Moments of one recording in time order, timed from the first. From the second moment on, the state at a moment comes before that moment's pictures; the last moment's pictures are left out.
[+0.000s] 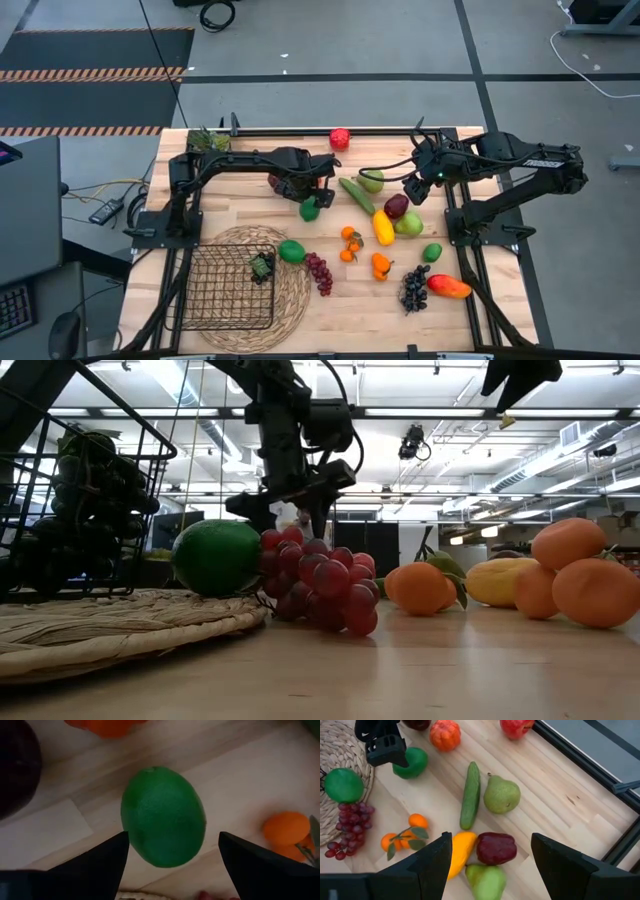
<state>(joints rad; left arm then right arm) 0.23 2.00 1.56 -0.93 0.13 -0.95 0.06 1.13 1.42 -1.40 0.37 0.77</state>
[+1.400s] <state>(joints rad) 0.18 1.95 1.69 -0.89 0.24 -0.75 0.06 1.05 1.42 -1.53 0.40 0.87</state>
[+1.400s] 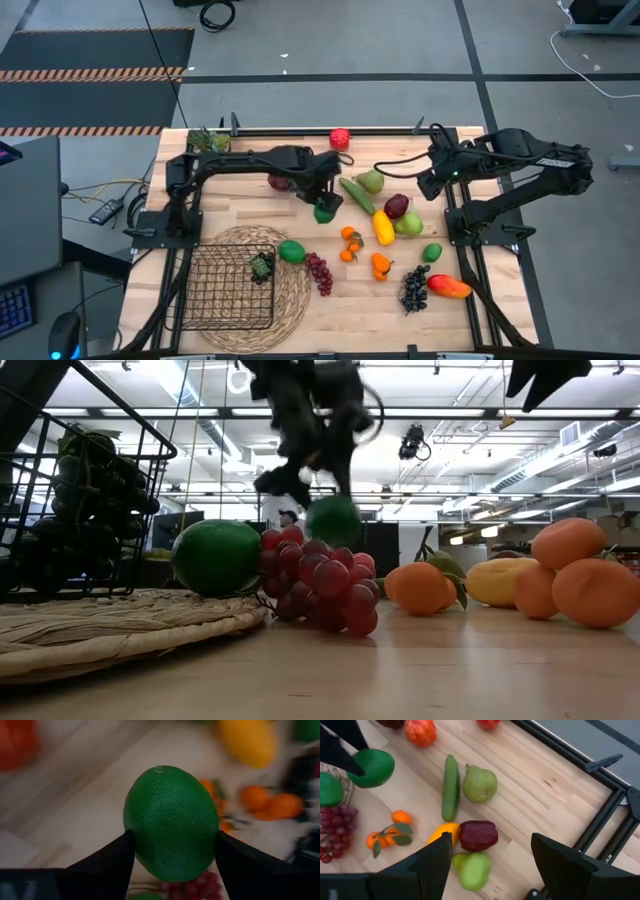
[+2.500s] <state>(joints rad) 0.01 1.45 1.88 -1.28 0.21 -0.54 0.06 1.21 1.42 -1.25 0.30 1.17</state>
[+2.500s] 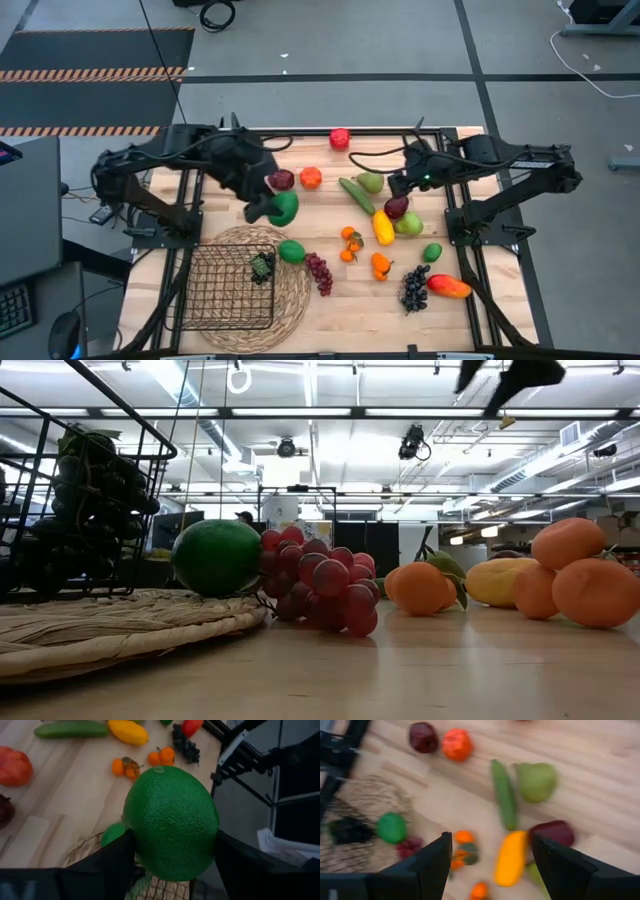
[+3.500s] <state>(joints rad) -0.40 1.43 1.87 -1.57 0.10 -0.92 0.21 1.32 1.42 -1.04 -0.02 0.90</state>
